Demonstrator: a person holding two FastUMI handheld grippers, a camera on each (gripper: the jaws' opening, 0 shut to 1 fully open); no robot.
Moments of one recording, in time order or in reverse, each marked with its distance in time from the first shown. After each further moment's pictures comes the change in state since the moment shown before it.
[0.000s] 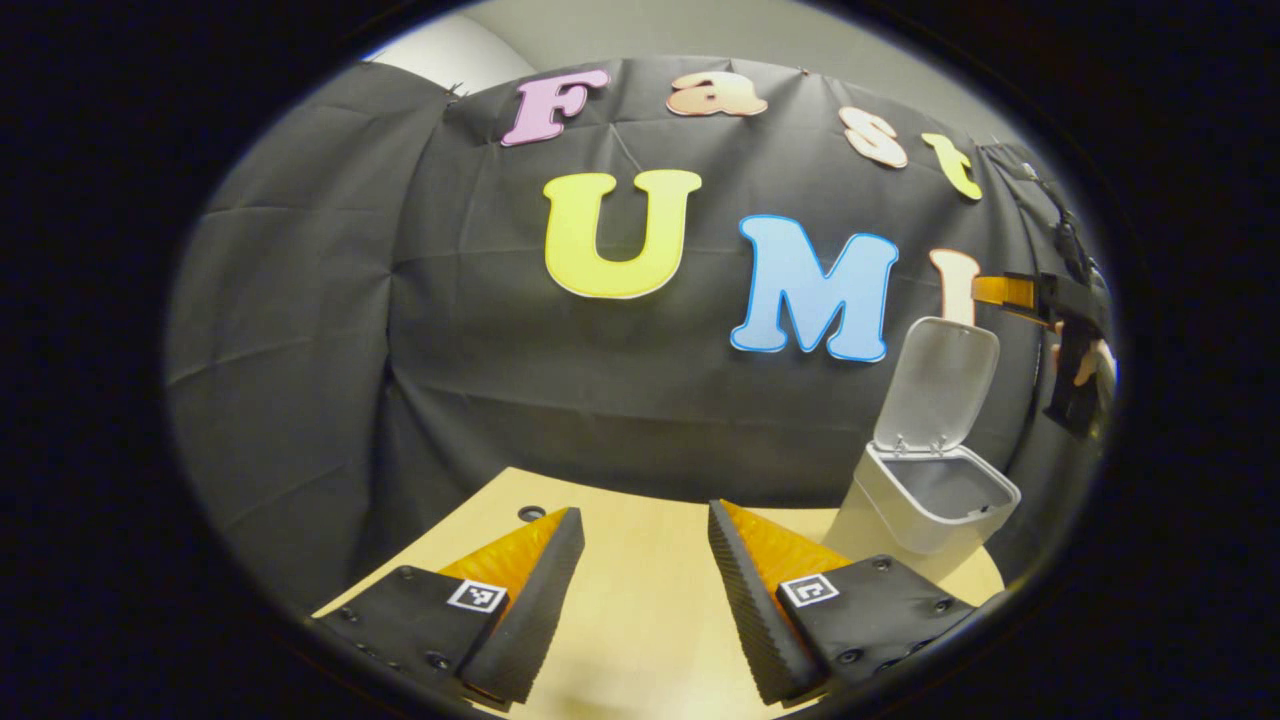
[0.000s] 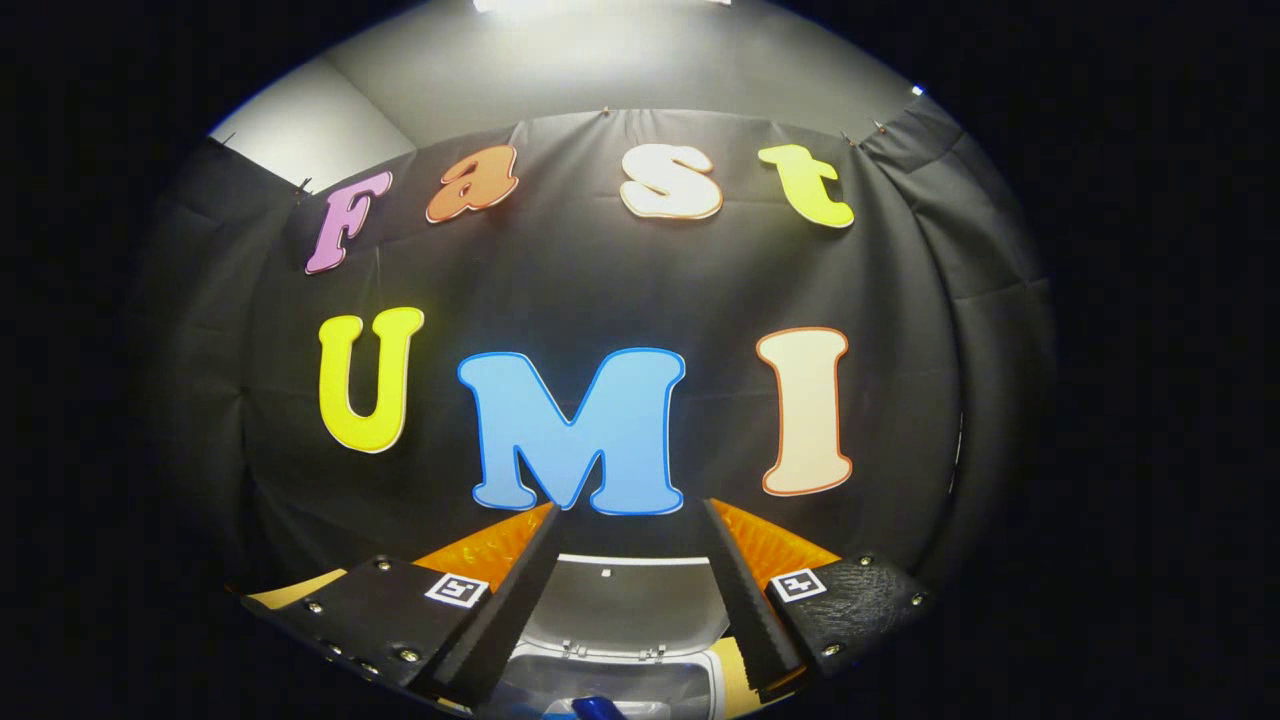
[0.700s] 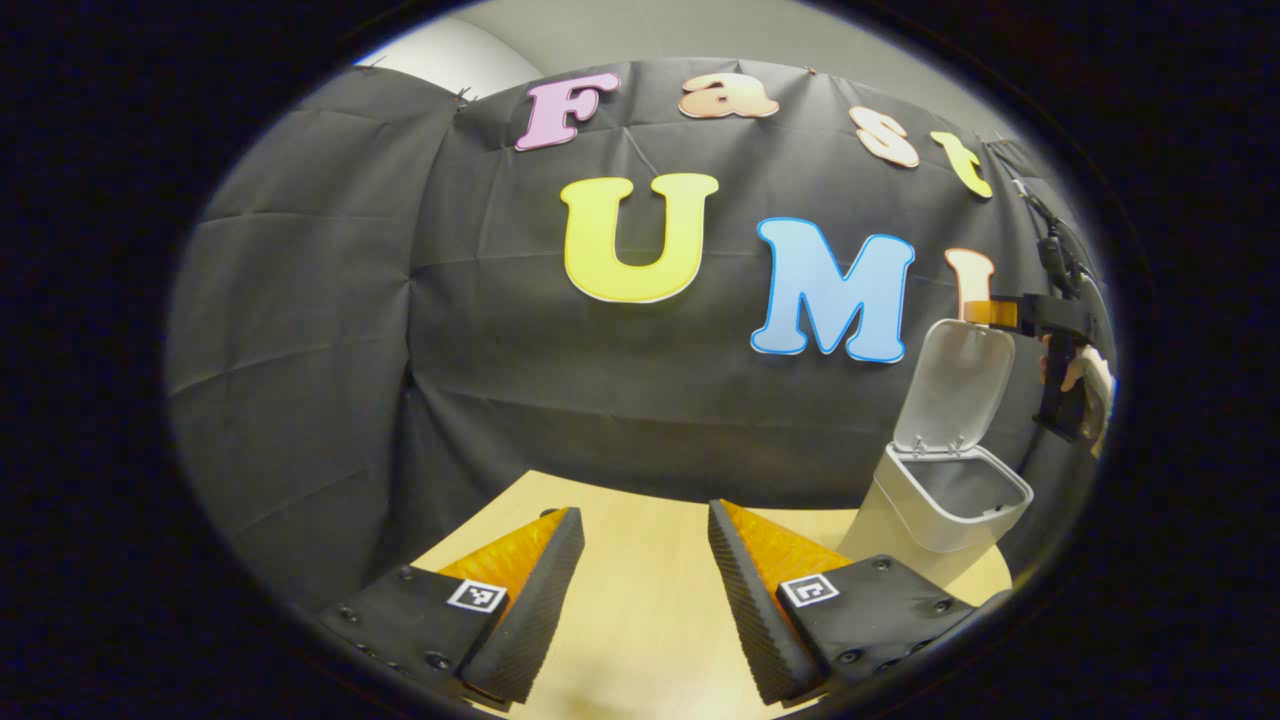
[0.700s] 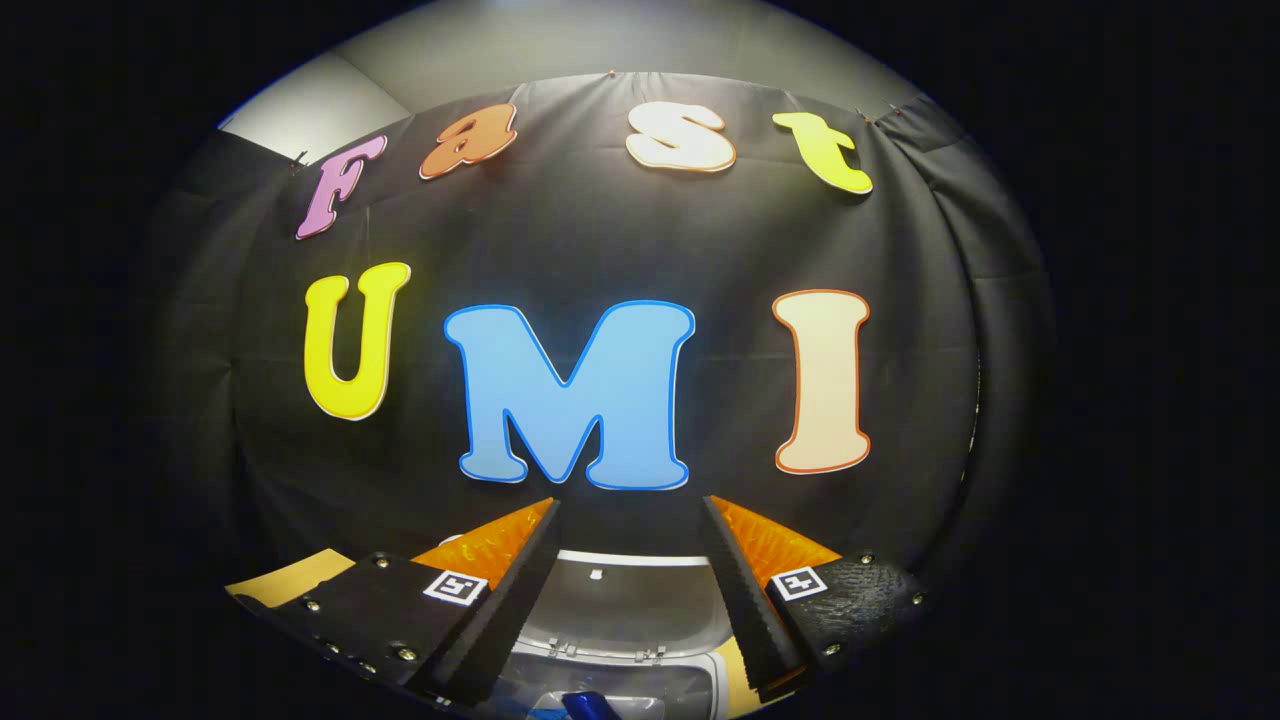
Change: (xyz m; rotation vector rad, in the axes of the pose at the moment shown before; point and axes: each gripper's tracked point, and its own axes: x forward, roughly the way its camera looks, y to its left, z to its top) left arm -0.005 0.016 0.005 0.012 -0.008 0.052; right arm 0.033 0.002 -0.037 -0.022 0.109 0.014
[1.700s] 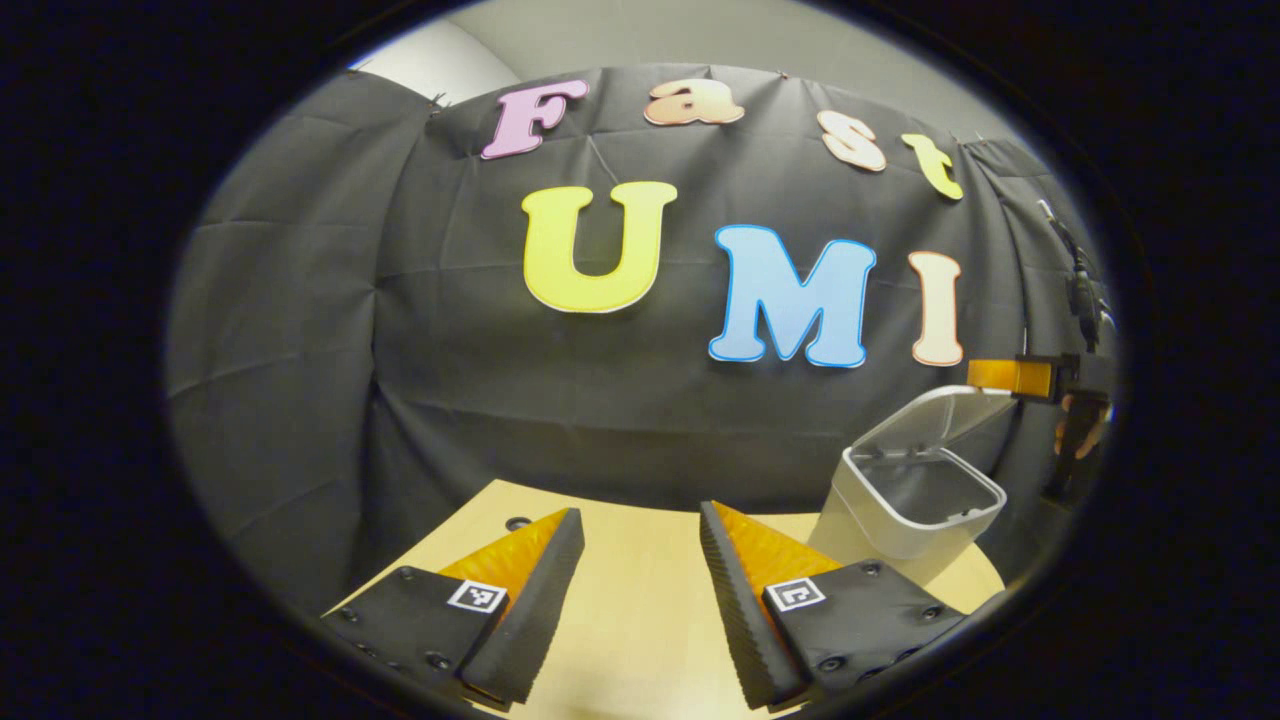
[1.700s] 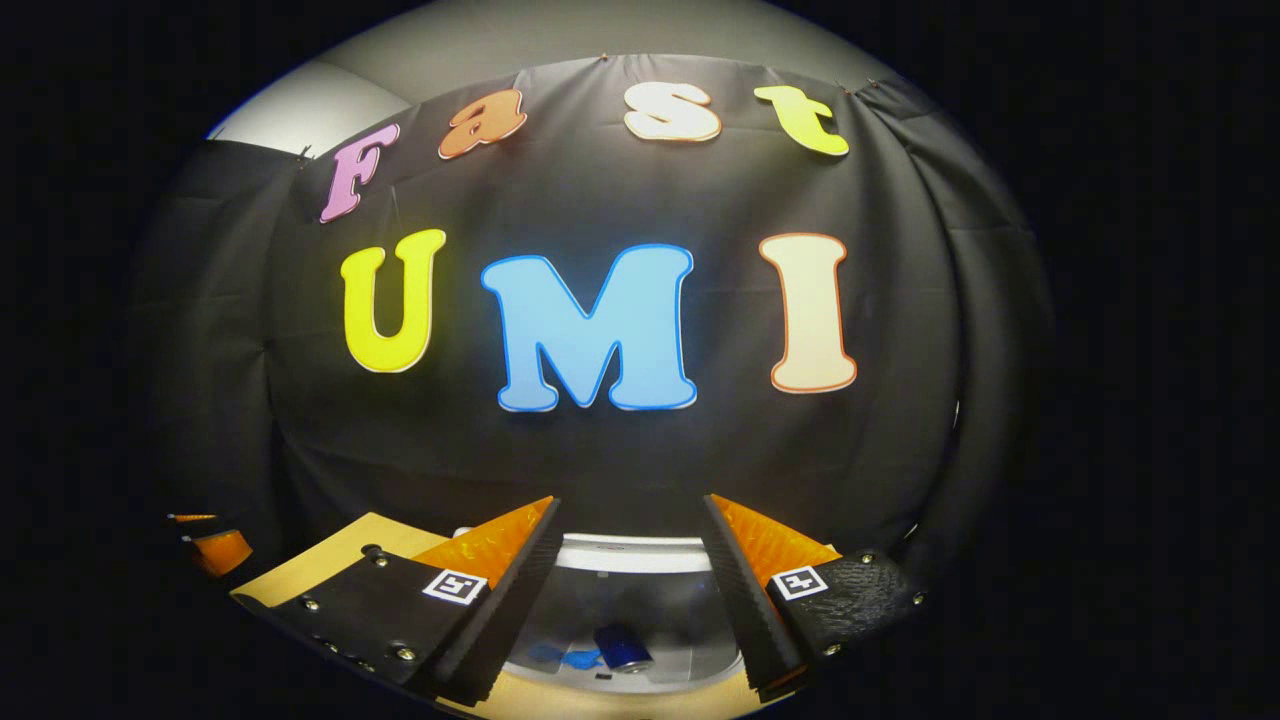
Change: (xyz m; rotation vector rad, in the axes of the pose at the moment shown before) left arm -0.006 -0.043 0.009 0.018 -0.023 -0.103; right arm -0.102 0.018 -0.077 0.053 0.159 0.047
